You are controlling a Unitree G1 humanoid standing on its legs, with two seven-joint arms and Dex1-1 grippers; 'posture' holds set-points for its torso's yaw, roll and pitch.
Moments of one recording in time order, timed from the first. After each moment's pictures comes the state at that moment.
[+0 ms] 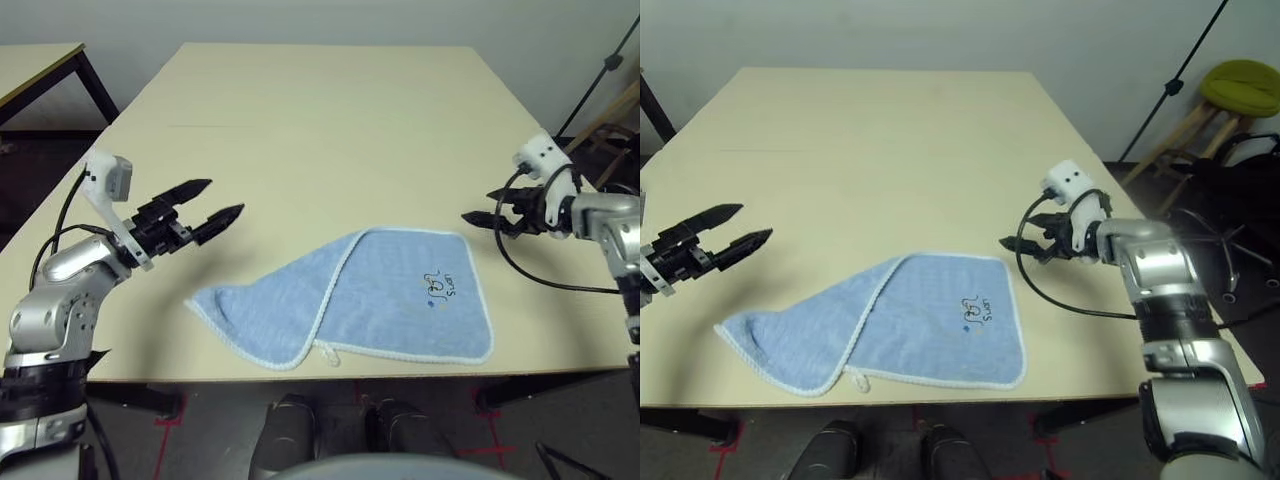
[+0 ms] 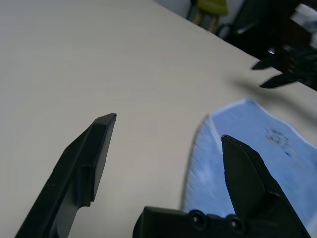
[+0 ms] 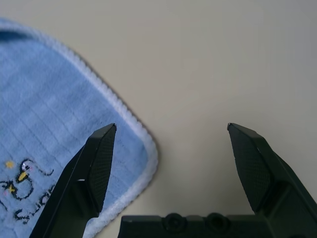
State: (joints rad) left arm -0.16 0.80 0.28 -0.16 -0.64 0.47 -0.91; right arm -0.75 -0.78 0.20 0.50 0.14 0.56 1.04
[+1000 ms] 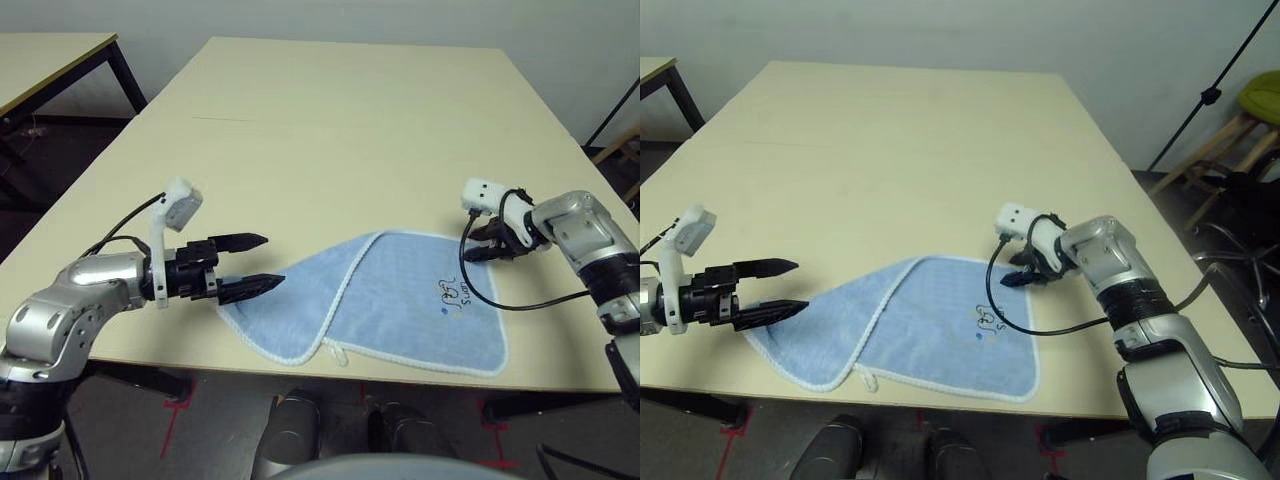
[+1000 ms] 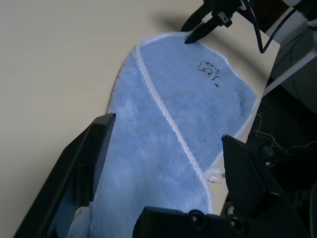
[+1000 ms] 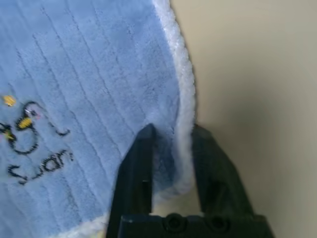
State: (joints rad) left arm -0.18 0.89 0.14 -0.31 -0.70 0.70 -1.05; right arm -0.77 -0.75 0.36 0.51 -0.11 0.53 1.25
